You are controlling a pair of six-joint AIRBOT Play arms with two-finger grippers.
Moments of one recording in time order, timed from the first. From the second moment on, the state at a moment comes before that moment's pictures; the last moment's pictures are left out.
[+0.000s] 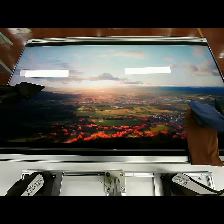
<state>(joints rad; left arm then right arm) 0.35 -0.93 0.98 0.50 -1.14 -0.98 -0.93 -1.29 1.42 -1.23 1.68 1.54</state>
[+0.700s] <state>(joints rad) 0.35 -0.93 0.98 0.50 -1.15 -0.98 -0.94 -1.29 1.08 -1.52 1.68 1.50</state>
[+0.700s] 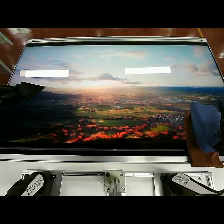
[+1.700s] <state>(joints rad) 0.03 -1.06 1.29 1.19 -1.23 -1.40 -0.53 -1.21 1.44 -1.41 1.34 1.47</state>
